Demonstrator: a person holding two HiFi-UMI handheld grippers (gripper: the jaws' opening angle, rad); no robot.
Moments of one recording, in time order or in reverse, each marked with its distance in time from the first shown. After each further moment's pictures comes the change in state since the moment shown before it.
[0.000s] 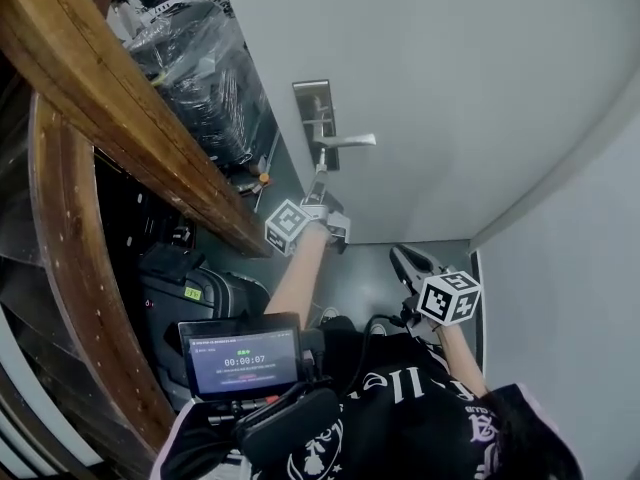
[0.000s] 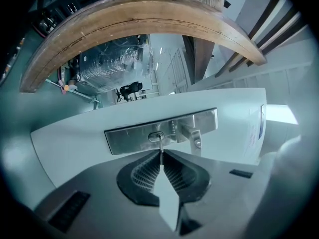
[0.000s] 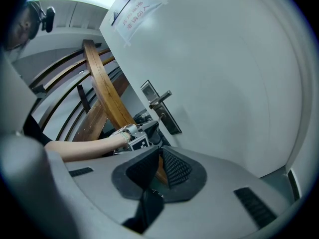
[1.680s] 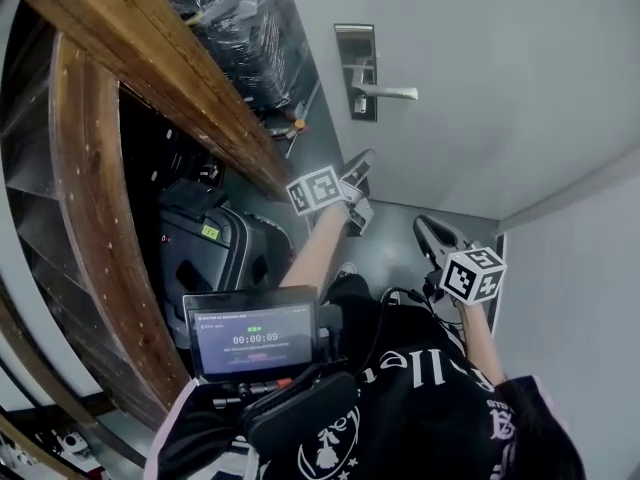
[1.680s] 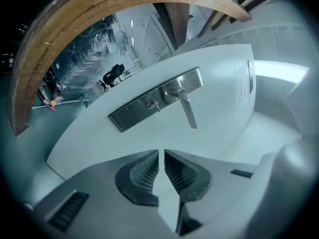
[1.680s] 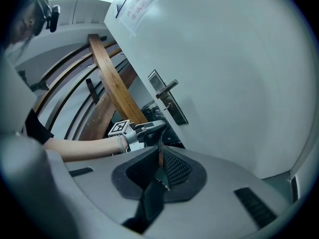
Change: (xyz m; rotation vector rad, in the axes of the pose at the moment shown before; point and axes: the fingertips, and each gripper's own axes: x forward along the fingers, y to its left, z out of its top) left arm -0.039 0.013 -0.064 0.304 0.341 0.022; right arm 0.002 -0.001 -0.021 -0.045 0.104 0.106
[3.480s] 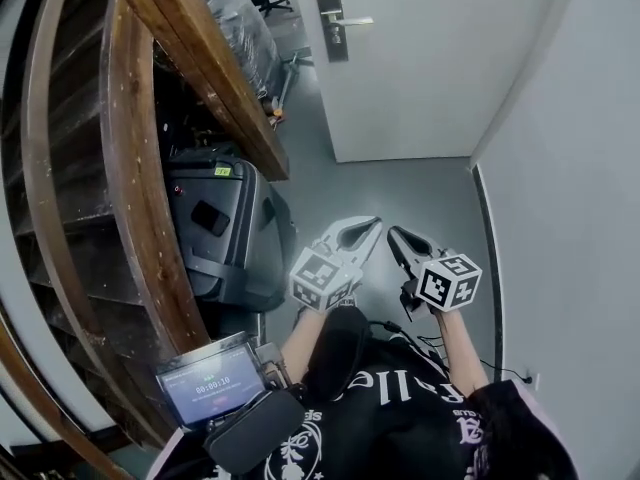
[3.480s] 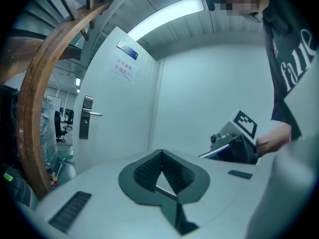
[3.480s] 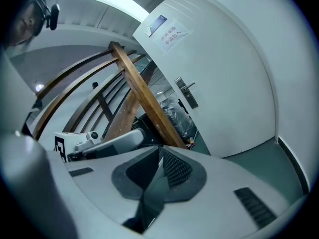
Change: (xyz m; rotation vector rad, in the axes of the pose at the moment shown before) left arm -0.428 -0.224 -0.288 0.930 0.249 -0.216; right arm -0.203 0.283 -0.250 0.046 -0.140 -0.099
